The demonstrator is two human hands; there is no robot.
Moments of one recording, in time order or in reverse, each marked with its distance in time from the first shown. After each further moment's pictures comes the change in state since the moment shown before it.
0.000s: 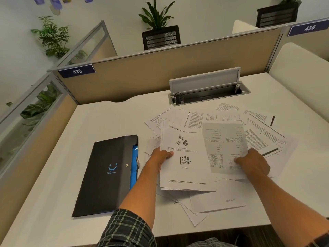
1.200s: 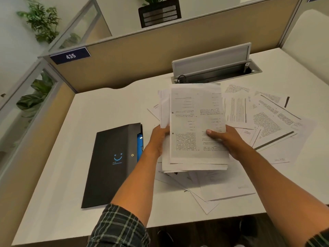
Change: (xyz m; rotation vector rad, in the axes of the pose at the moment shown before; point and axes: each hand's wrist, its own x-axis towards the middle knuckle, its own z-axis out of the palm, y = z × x) left_hand -0.003 0.027 -0.024 -0.160 -0.062 0.121; right_hand -0.026 -0.069 0.037 0.963 -0.715 -0.393
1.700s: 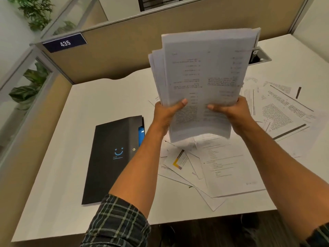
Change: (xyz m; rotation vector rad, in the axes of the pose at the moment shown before) left_hand 0.013 0.045 0.012 0.014 -0.040 0.335; right_hand 0.025 -0.050 0.023 -0.036 0.141 -0.377
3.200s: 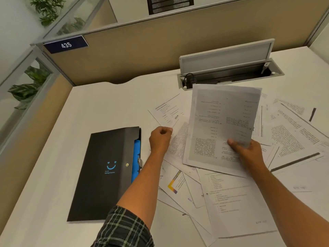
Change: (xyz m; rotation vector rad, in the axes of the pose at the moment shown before) left_hand 0.036 -0.087 -0.005 0.356 0.377 -0.254; right_hand -0.011 0.100 -0.070 -0.158 0.185 0.244
